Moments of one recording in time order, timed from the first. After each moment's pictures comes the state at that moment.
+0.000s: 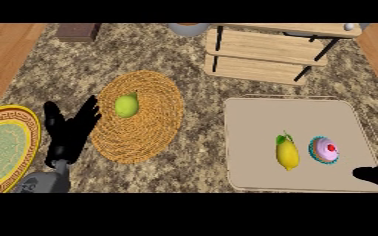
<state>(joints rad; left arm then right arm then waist) -0.09 0.33 -0.11 -1.30 0.32 0.14 0.24 0.16 -0.81 -0.05 -2.01 0.07 -0.08 0.90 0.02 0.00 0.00</state>
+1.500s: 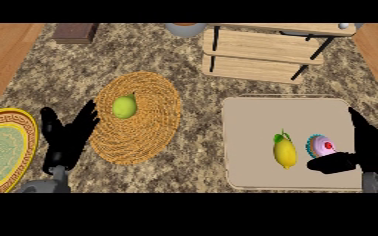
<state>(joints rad) -0.04 0.25 -0.02 -1.36 0.22 0.07 0.28 0.02 -0.47 0.10 -1.76 0.57 0.04 0.99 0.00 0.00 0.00</state>
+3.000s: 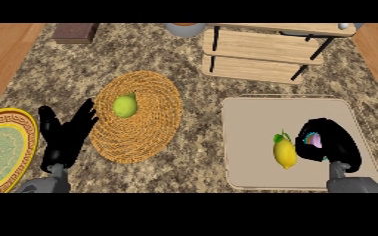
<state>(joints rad) -0.05 0.20 0.06 -1.35 0.15 0.01 0.29 -0.06 -0.31 0.06 -1.42 0.74 0.06 0.57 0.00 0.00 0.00</state>
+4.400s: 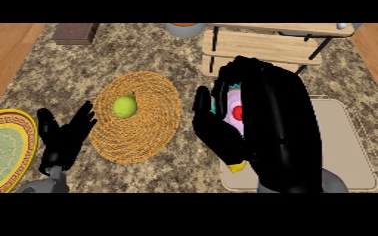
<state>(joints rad) -0.04 0.20 0.08 -1.34 0.14 -0.01 0.28 -0.67 -0.01 0.42 -2.01 0.92 0.19 1.07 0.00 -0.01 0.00</state>
